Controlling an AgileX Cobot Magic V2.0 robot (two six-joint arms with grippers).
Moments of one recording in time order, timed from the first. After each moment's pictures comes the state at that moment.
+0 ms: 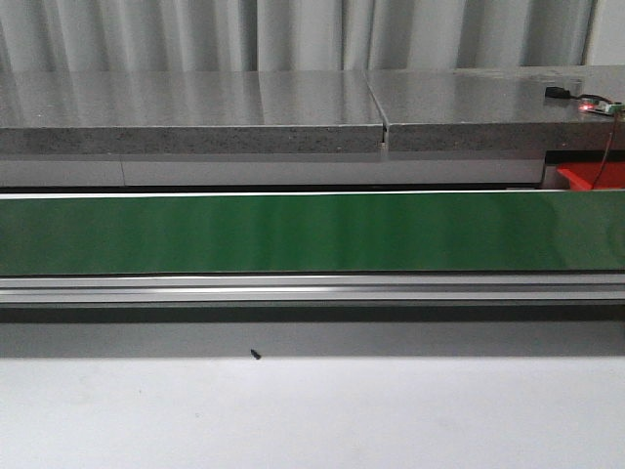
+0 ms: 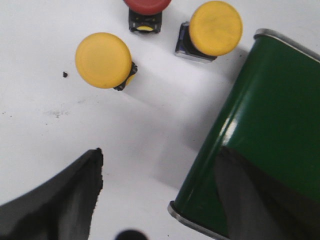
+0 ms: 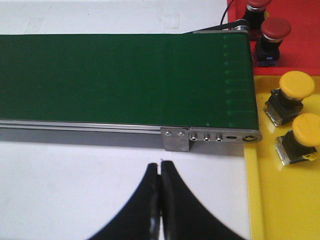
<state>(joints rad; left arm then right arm) 0.48 1.76 -1.42 -0.10 1.02 0.07 -0.11 0.55 -0.57 0.23 0.74 -0.16</state>
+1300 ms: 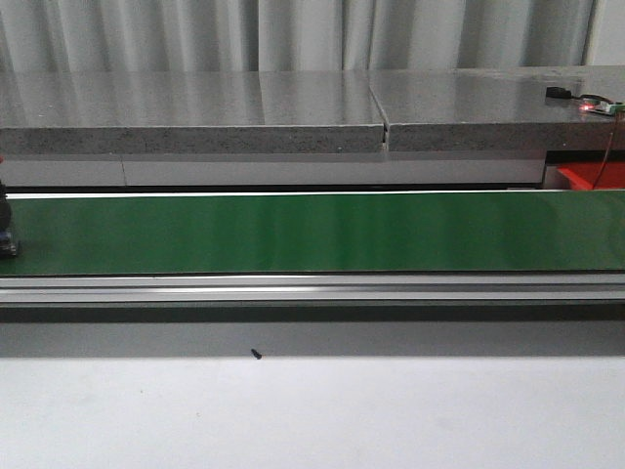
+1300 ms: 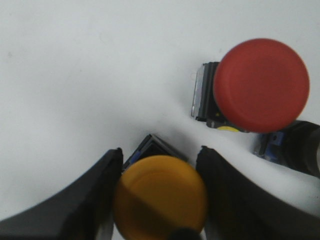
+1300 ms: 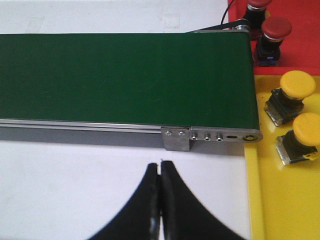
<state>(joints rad) 0.53 2.01 -1.45 -0.09 0.69 0.07 -0.11 0.55 -0.57 0.23 0.74 -0.16</state>
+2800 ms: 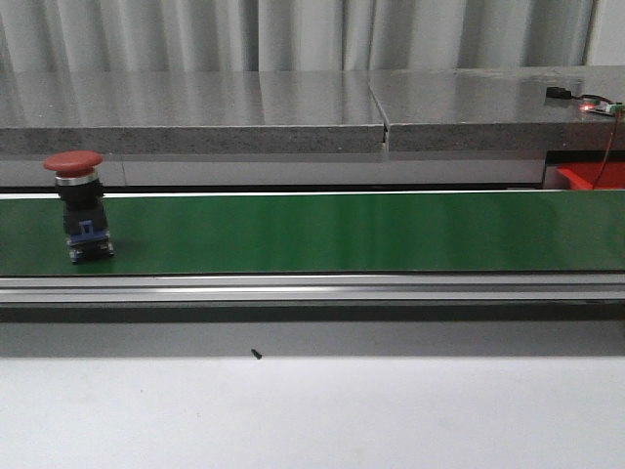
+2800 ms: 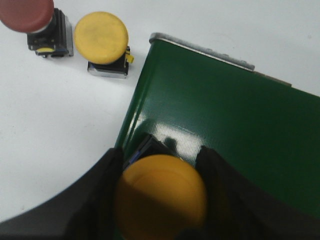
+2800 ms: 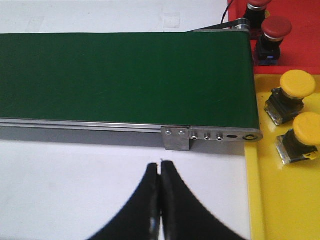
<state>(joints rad) 0.30 1.64 -1.19 -0.14 0.74 0.07 -0.11 0.55 -0.57 0.23 0.74 -0.16</state>
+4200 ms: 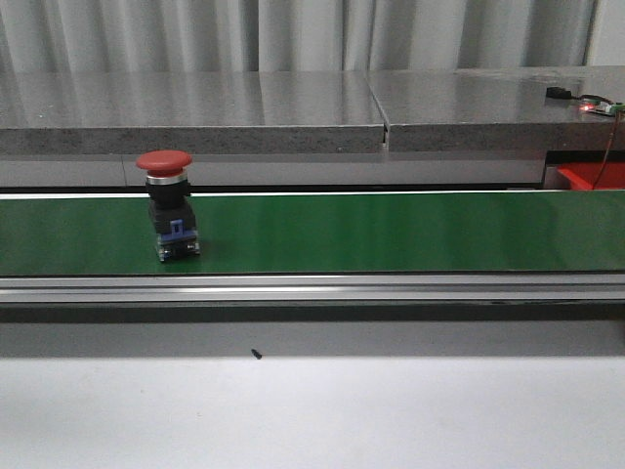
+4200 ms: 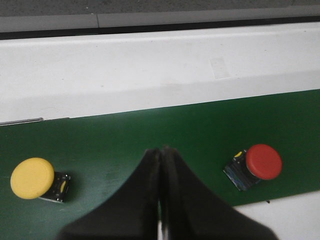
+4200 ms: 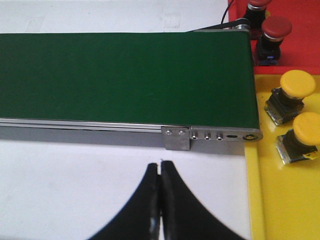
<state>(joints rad) -0.13 1.17 -1.16 -0.17 0.82 0.09 -0.11 0.55 -0.57 0.23 0.74 -0.16</state>
